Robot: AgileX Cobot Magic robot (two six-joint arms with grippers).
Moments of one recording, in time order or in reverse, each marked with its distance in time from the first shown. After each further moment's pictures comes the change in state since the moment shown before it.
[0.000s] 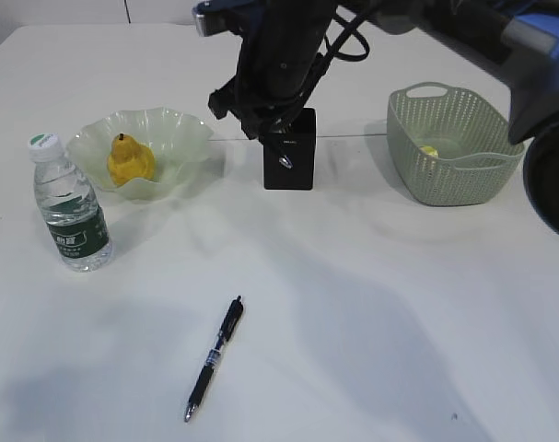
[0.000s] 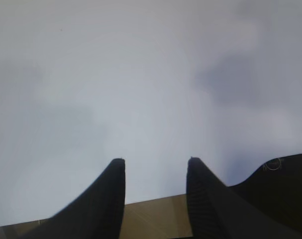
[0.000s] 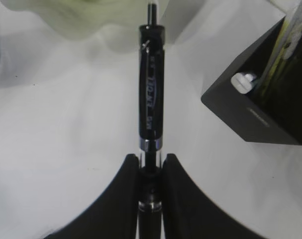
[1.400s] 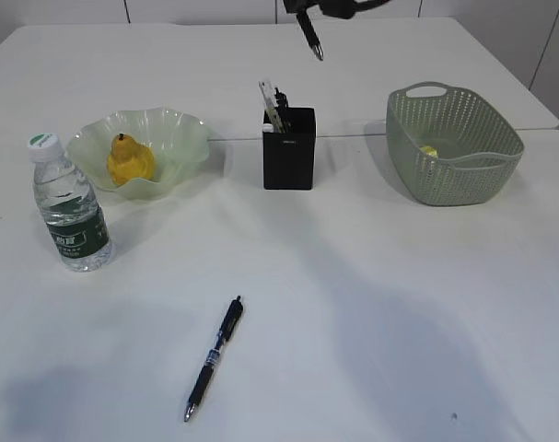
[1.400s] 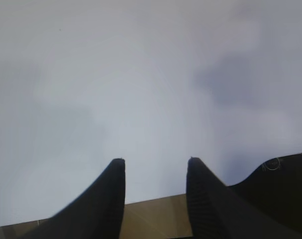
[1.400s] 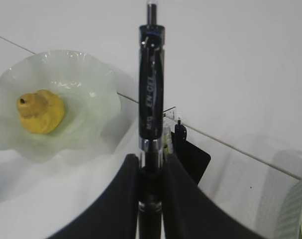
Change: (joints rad) left arm 0.000 0.000 0.000 -0.004 0.000 0.000; right arm -0.100 -0.330 0.330 -0.025 -0.444 0.061
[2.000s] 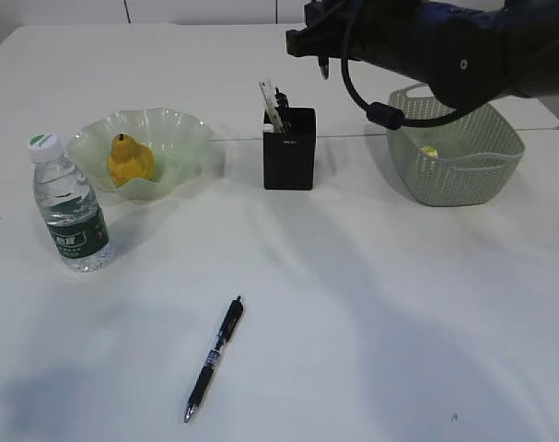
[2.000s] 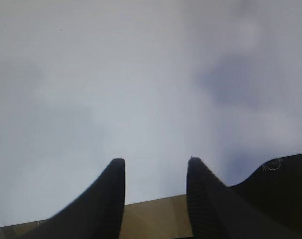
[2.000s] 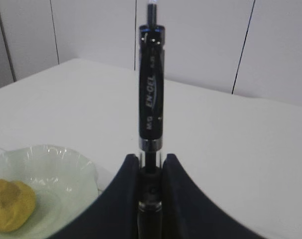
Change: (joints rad) left arm 0.000 0.000 0.000 0.000 0.000 0.000; right arm -0.014 -0.193 0.782 -0.019 -1.107 0.016
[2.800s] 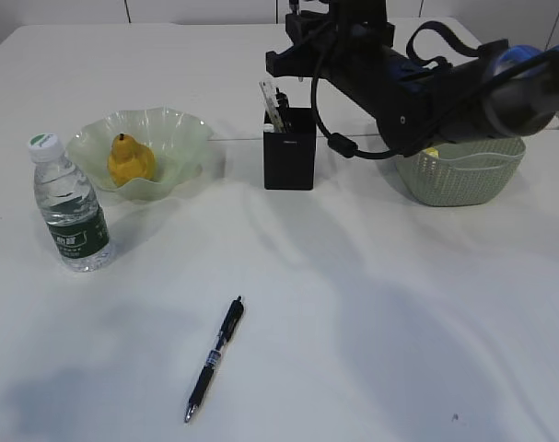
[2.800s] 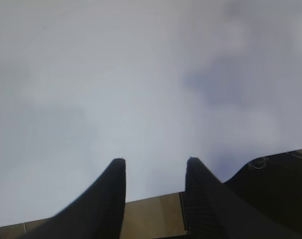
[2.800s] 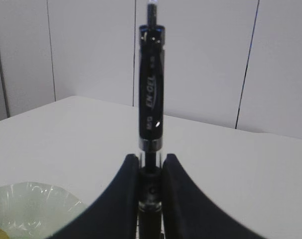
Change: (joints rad) left arm 0.000 0.000 0.000 -0.042 0.000 0.000; right arm -0.001 0.228 -0.102 0.002 -0.297 0.003
